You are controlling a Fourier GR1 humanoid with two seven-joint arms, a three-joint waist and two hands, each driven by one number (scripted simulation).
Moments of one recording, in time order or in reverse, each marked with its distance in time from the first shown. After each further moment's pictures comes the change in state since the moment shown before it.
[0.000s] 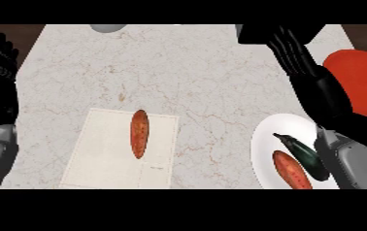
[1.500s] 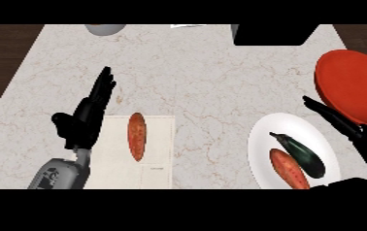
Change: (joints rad) left arm 0.086 -0.285 -0.237 -0.071 0.027 -0.146 0.089; right arm 0.465 -0.363 -0.034 -0.253 0.338 0.025 0.143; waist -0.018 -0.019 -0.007
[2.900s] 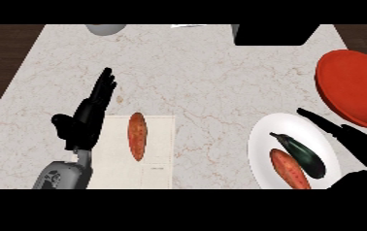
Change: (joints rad) left arm 0.022 -0.077 0.075 -0.018 -0.083 -0.078 0.020; right arm -0.053 0.109 -0.080 0.206 0.124 0.394 0.146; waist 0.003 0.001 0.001
